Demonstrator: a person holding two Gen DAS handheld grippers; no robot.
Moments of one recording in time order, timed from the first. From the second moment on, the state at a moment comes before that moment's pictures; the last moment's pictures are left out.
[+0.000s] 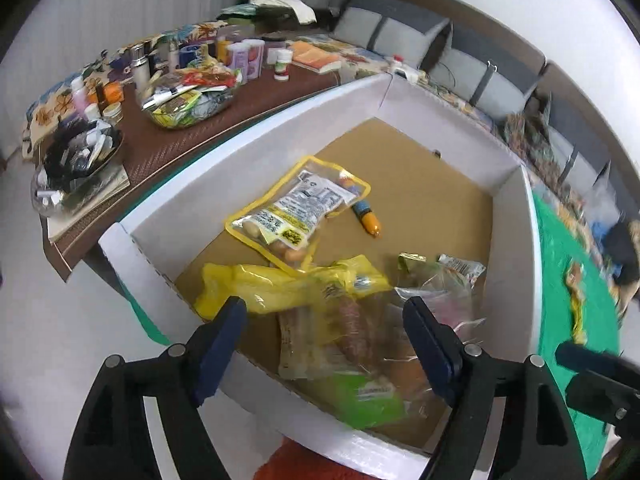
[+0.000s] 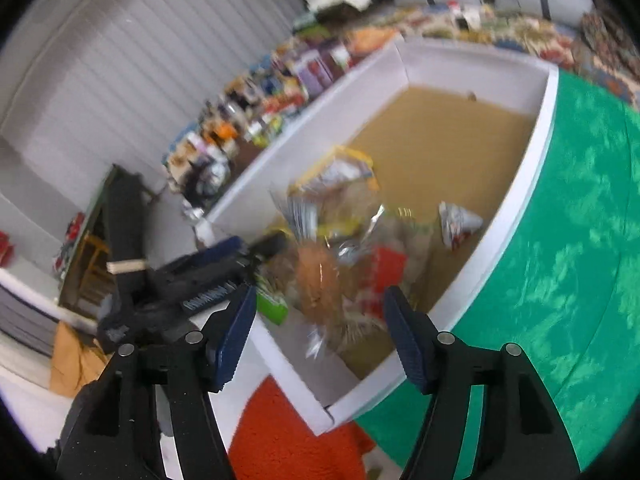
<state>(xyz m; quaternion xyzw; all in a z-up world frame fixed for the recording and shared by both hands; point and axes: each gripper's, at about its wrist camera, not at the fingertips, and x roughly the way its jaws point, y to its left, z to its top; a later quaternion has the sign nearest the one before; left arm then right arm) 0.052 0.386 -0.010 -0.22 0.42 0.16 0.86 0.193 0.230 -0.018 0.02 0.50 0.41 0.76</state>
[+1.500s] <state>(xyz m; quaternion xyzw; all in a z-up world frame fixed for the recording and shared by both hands) 0.228 0.013 -0.112 0.02 0.46 -0.04 0.89 0.204 -0.235 -0.143 0.03 0.42 -0.08 0.90</state>
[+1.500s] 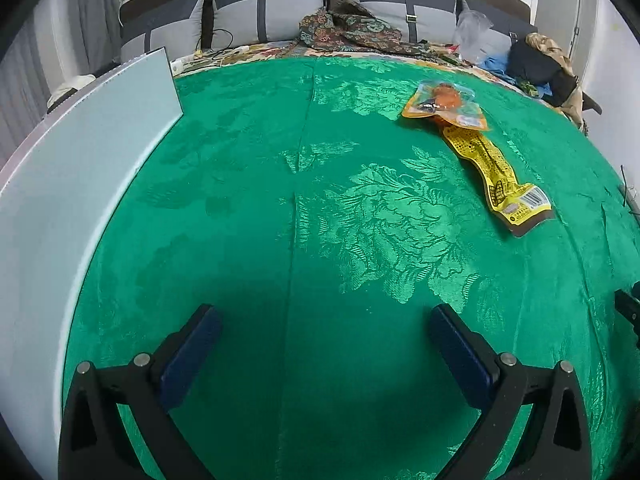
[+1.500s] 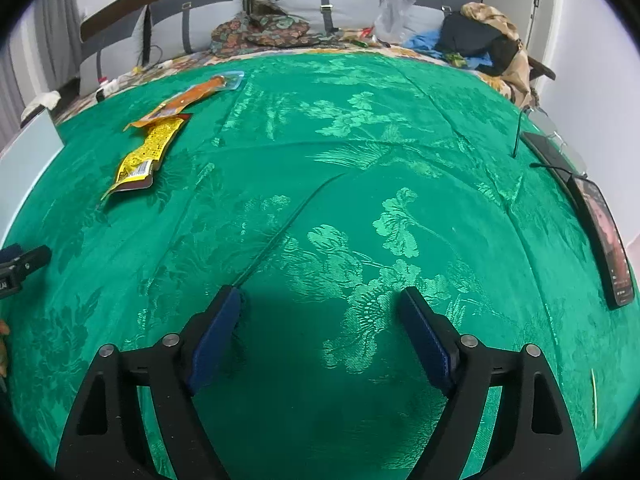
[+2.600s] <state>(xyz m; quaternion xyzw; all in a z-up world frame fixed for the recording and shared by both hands) 0.231 0.014 -0.113 0.03 0.46 -0.07 0.89 0.204 -0.235 -0.143 0.03 0.42 -0.08 0.90</state>
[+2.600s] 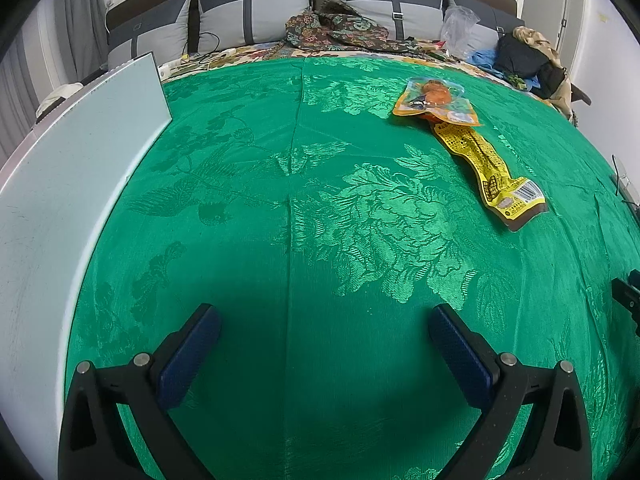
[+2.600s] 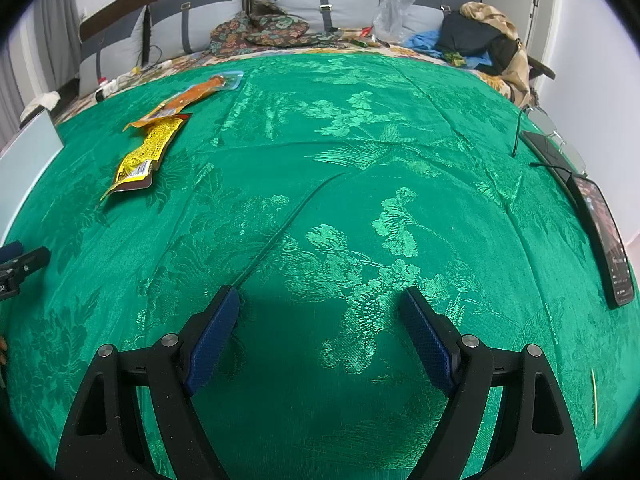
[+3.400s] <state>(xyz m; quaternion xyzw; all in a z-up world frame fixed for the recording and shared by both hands) 0.232 0.013 -0.113 0.03 0.46 -0.06 0.89 0.217 -0.229 -0.140 0.02 0.45 -0.05 0.89</state>
